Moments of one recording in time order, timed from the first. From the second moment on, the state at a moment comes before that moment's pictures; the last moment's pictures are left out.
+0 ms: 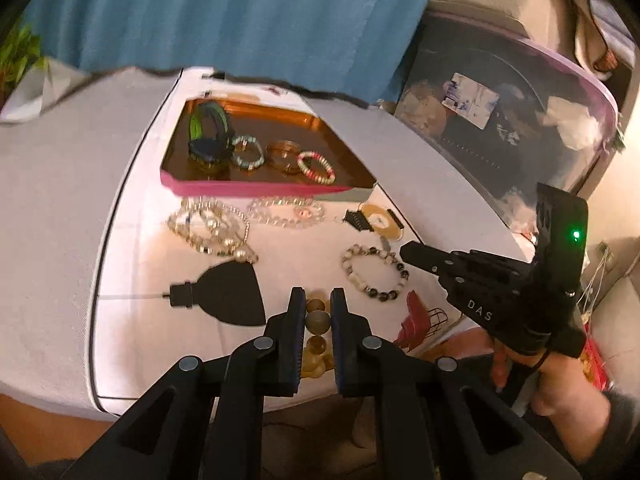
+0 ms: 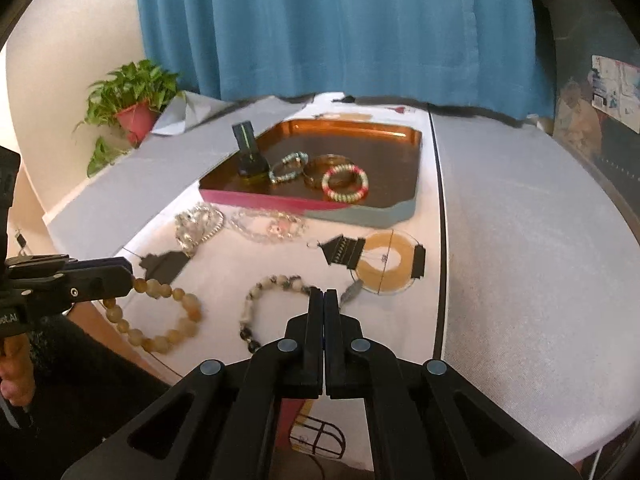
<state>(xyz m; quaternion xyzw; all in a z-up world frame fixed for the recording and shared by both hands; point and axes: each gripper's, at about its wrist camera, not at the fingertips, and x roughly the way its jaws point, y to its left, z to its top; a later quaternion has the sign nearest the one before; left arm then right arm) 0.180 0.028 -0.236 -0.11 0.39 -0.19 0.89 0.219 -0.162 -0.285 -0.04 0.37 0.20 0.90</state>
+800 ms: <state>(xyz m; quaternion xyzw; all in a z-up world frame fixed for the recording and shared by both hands) 0.193 0.030 -0.256 -0.11 0.42 -0.18 0.88 0.229 -0.141 -0.296 -0.10 0.39 0.20 0.89</state>
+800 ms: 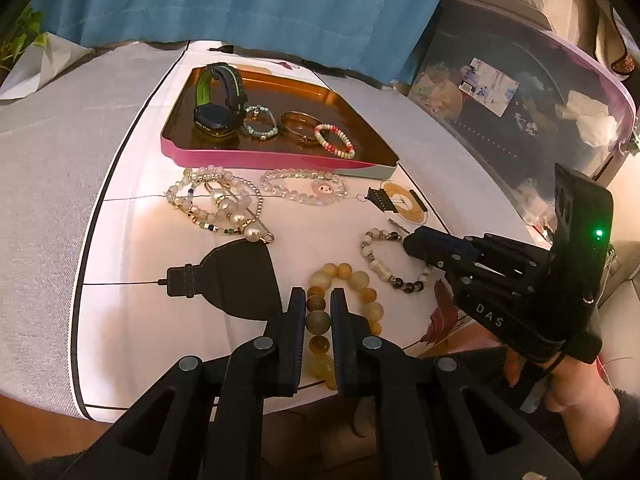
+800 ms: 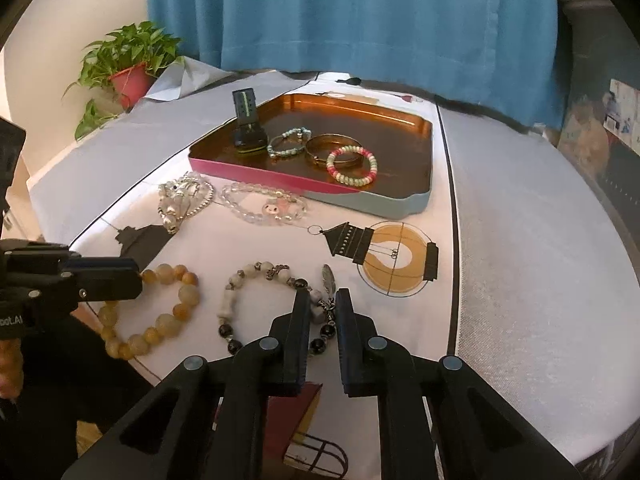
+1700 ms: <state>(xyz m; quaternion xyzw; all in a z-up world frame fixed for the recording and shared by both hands) 0.206 0.037 -0.180 -0.11 0.35 -0.19 0.91 0.222 -0.160 -0.217 -0.03 0.32 0.22 0.92</state>
